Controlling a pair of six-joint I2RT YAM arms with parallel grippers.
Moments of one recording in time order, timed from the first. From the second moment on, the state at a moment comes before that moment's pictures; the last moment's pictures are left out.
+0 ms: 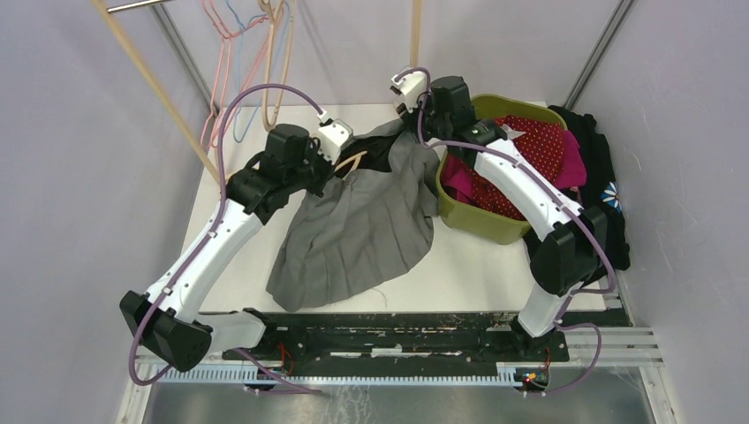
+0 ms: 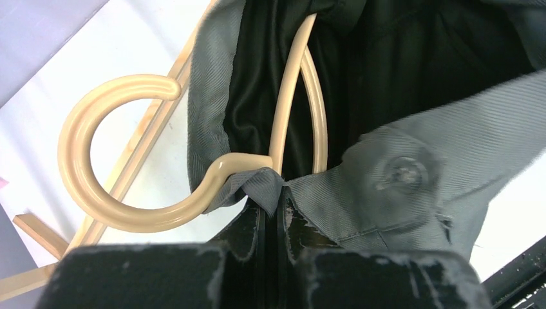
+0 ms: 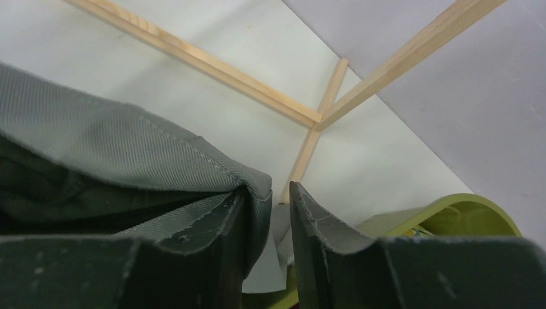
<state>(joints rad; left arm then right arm) -0.50 1.24 1.32 -0.66 0.05 0.27 0.51 1.76 1.72 -0.38 -0.06 -0.33</state>
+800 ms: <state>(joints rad) -0.51 1.40 1.51 -0.74 0.14 0.43 0.59 1.51 1.57 -0.39 -0.30 -0.39</state>
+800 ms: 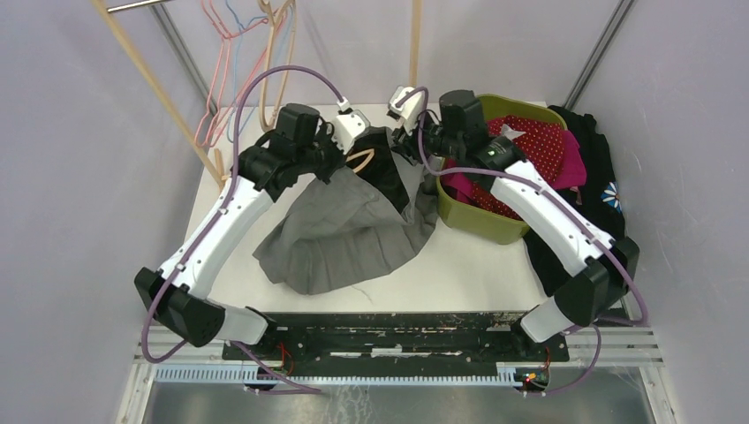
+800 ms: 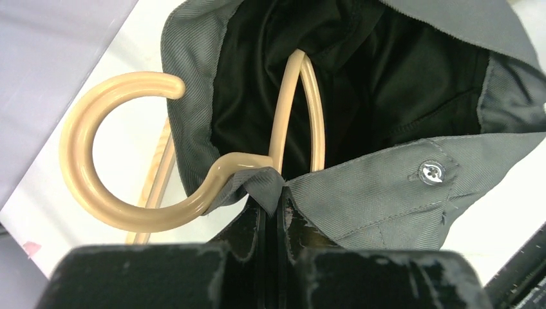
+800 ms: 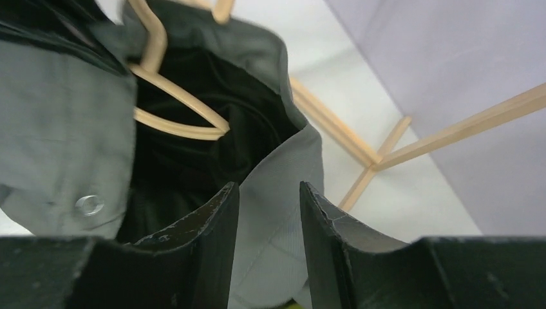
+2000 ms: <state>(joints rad) -0.51 1.27 1.46 -0.70 0.28 0.48 0.64 1.56 1.42 -0.39 -0.40 -0.32</state>
